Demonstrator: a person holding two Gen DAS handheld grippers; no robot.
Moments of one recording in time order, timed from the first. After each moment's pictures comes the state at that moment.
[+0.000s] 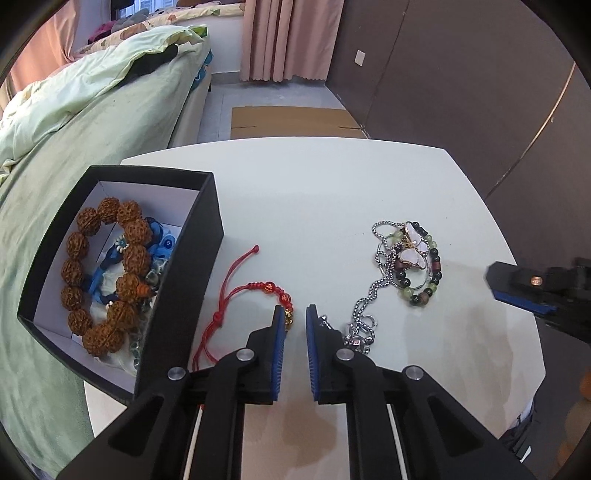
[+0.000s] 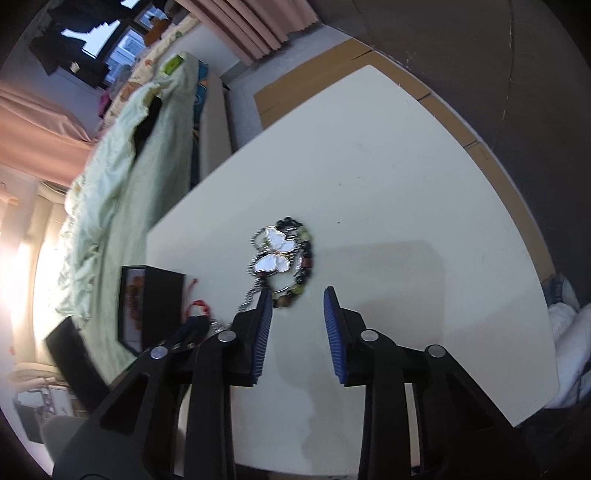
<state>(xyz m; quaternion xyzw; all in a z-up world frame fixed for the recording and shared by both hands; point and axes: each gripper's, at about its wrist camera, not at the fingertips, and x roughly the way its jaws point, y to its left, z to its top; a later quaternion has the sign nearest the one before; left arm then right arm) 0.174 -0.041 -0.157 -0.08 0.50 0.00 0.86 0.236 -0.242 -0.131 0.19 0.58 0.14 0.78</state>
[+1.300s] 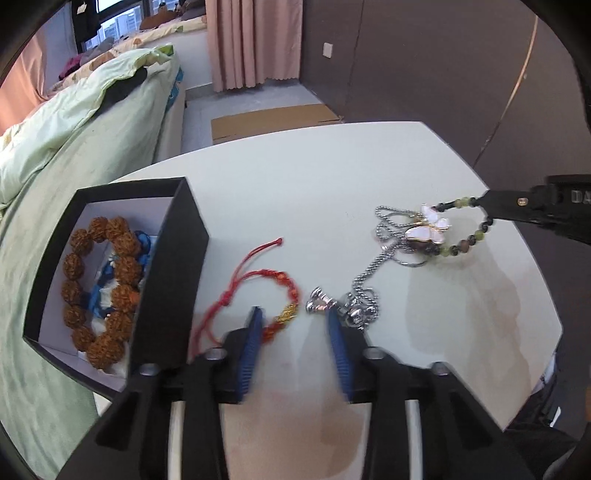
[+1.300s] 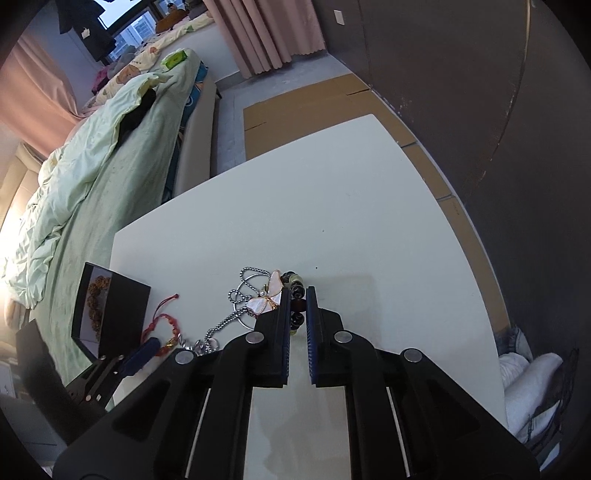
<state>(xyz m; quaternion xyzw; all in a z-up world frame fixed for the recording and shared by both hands) 0.171 -0.054 -0.165 0.00 0.51 -0.03 0.86 0.242 -0.235 -0.115 0.09 0.54 0.11 0.83</state>
